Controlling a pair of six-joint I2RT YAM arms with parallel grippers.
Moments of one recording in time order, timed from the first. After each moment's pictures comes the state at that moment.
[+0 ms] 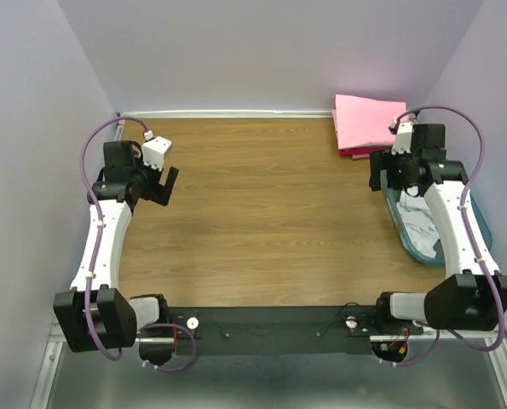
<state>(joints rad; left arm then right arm) 0.09 1.20 1.07 -0.64 0.25 0.44 -0.05 1.29 1.25 -0.81 -0.09 -0.15</state>
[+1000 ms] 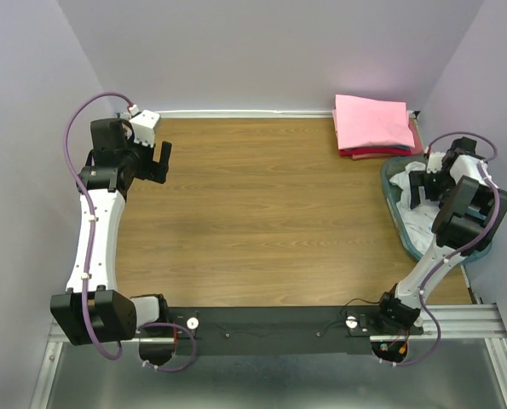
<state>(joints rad) 0.09 1.24 1.30 -0.69 0.25 0.32 -0.49 1.95 1.47 -0.79 -0.06 -0.49</state>
